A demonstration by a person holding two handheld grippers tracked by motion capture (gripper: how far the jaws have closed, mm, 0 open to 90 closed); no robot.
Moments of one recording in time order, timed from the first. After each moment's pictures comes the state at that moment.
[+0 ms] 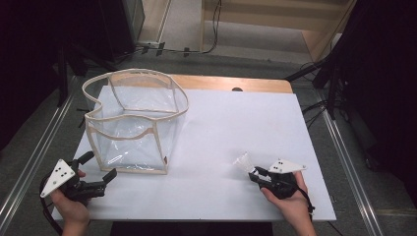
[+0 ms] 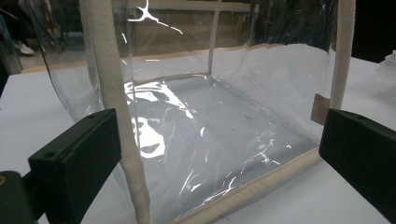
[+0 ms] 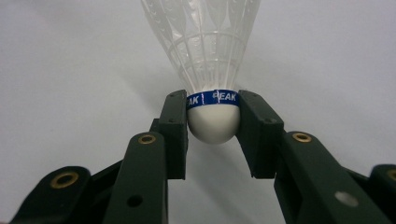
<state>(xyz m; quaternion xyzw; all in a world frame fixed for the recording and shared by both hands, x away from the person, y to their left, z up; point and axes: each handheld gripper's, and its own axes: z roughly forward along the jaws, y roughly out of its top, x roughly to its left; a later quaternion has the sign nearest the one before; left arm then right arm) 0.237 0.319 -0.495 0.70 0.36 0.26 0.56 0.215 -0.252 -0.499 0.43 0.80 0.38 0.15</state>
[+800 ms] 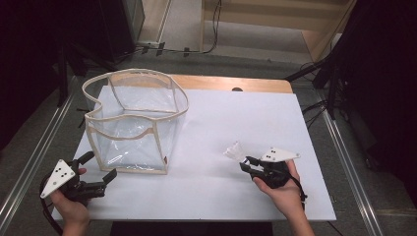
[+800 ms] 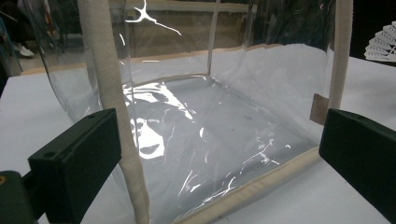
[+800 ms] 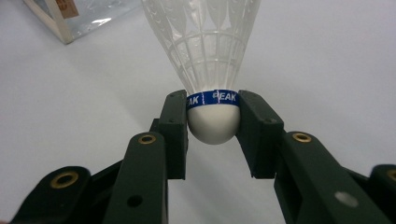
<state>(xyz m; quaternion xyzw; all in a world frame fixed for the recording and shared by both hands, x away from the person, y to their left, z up) 0.237 0.319 -0.495 0.70 0.36 0.26 0.56 0.236 -0.229 -0.472 0.40 0.80 0.41 0.15</state>
